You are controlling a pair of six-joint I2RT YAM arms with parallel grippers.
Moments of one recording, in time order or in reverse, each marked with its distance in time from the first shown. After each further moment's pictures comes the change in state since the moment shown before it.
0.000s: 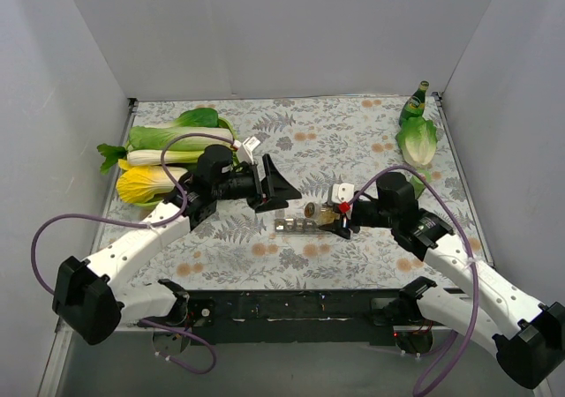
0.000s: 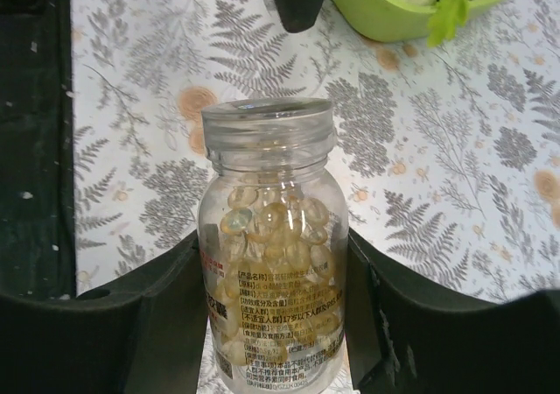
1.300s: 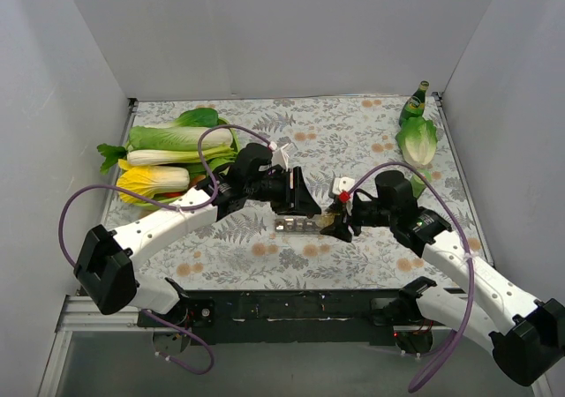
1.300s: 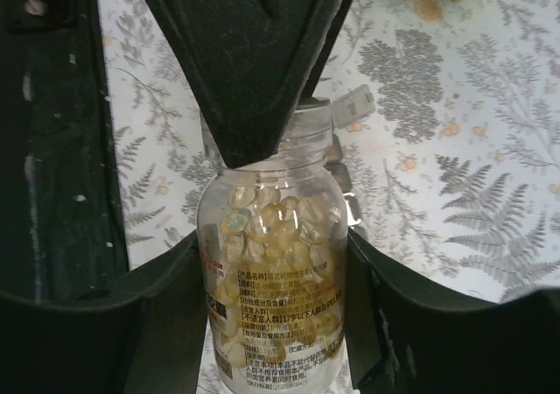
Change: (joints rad) left arm -0.202 0.222 0.187 -0.127 -0.127 0.119; right arm -0.011 0.032 0.006 -0.052 0.030 0.077
